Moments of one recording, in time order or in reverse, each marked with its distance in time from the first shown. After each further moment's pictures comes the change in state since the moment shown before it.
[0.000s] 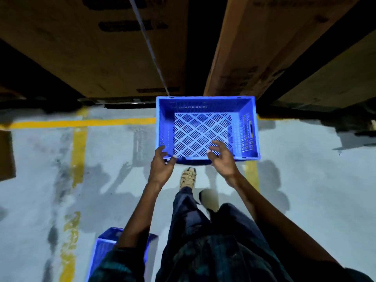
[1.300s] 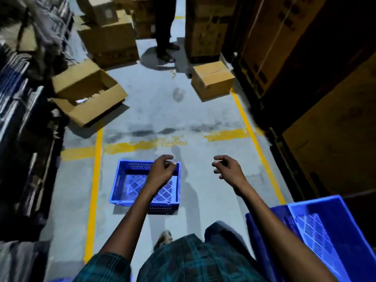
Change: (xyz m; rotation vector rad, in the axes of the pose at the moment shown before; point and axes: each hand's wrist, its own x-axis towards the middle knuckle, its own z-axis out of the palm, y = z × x) left_hand -0.466 -0.305 -0.172 -0.676 1.055 -0.238; right_hand -0.341 0.021 0.324 -0.788 -1.051 -0.580
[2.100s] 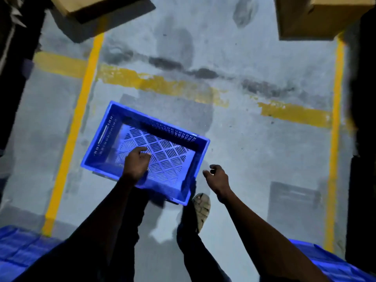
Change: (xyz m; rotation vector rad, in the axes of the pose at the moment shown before) left_hand 0.312 -0.402 0.033 0.065 0.347 -0.562; right_hand 0.362 0.290 0.269 -0.398 -0.279 0.397
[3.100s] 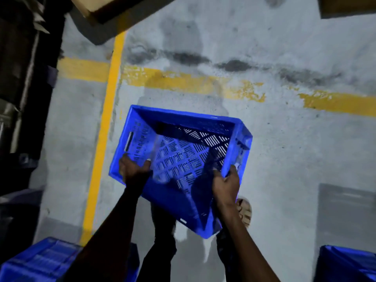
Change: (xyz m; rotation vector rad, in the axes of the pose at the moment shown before) left_hand 0.112 -0.125 -0.065 -0.009 0.257 -0.148; right_hand -0.018 -0.069 0.156 0.409 0.396 -0.081
